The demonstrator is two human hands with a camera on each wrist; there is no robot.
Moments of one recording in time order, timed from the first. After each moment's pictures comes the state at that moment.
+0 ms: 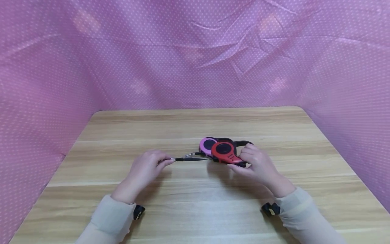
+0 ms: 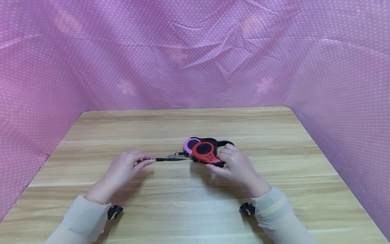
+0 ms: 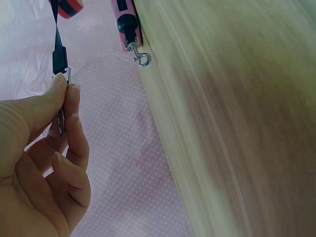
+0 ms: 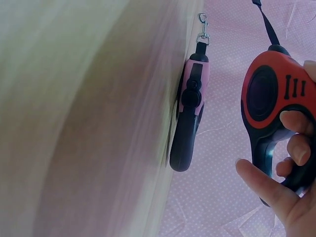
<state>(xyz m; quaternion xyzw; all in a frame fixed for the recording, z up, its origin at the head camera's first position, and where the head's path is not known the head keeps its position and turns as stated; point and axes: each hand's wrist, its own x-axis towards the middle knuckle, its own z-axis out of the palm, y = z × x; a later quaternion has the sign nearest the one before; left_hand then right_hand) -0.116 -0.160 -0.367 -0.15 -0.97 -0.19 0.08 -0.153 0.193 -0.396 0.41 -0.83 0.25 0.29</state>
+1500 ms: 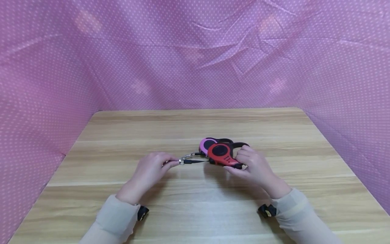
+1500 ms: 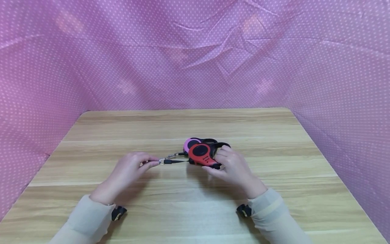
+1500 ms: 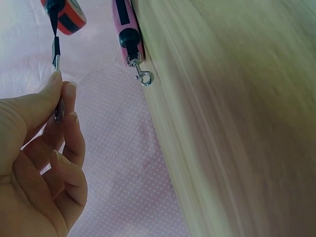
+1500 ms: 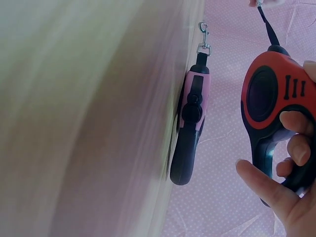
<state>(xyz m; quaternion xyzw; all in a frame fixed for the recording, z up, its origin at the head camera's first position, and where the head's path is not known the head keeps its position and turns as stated) -0.109 -0.142 -0.371 -0.16 -0.96 -0.20 0.09 -0.148 0.187 -0.399 0.42 -0.83 0.25 0.28</state>
